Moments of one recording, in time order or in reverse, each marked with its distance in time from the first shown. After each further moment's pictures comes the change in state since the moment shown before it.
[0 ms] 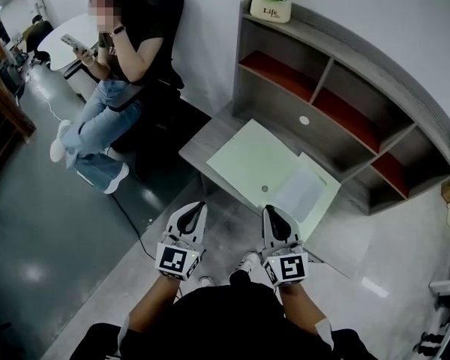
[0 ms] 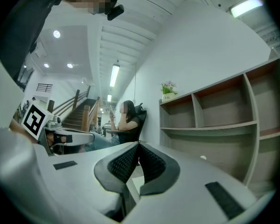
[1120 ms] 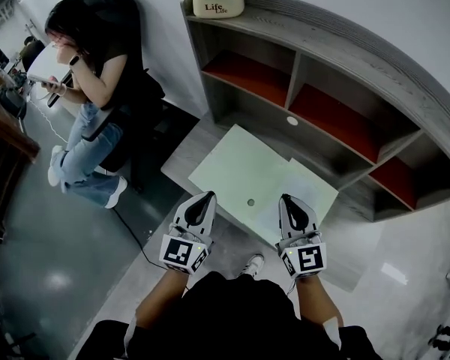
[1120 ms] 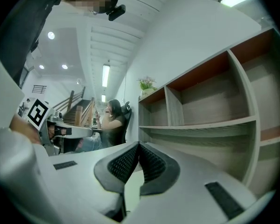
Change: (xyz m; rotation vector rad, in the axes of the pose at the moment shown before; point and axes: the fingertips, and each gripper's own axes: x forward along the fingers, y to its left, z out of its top) left arm 0.161 -0.048 0.014 0.001 0.041 -0.078; right arm 0.032 -0.169 -0.020 0.035 0.006 -0.038
